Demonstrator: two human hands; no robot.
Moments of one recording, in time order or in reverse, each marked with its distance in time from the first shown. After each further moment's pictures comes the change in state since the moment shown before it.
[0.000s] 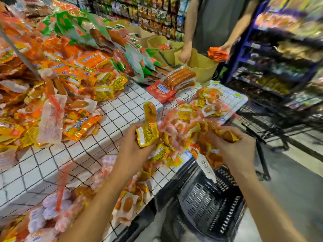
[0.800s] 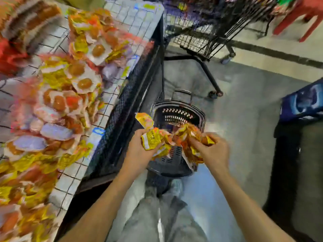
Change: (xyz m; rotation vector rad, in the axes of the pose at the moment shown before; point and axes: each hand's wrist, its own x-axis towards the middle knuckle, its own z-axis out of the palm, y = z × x) left_hand -0.040 -0.147 0.310 0.170 -0.593 -0.349; right_hand -0.049 0.277 -0.203 -0.363 0.356 0.505
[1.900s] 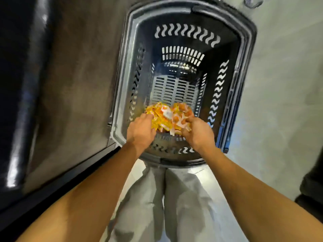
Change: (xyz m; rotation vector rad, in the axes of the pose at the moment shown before) left_hand 0.158 -0.374 0.180 0.939 -0.395 -0.121; right_hand 0.074 0.339 0.226 -0.669 -0.536 0.090
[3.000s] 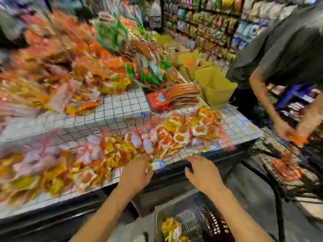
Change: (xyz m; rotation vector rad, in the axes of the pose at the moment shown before) left_hand -0.430 0.059 -0.389 -0.306 0.961 -0.471; right_hand -0.266 -0.367 -0.427 -0.655 0.139 -1.278
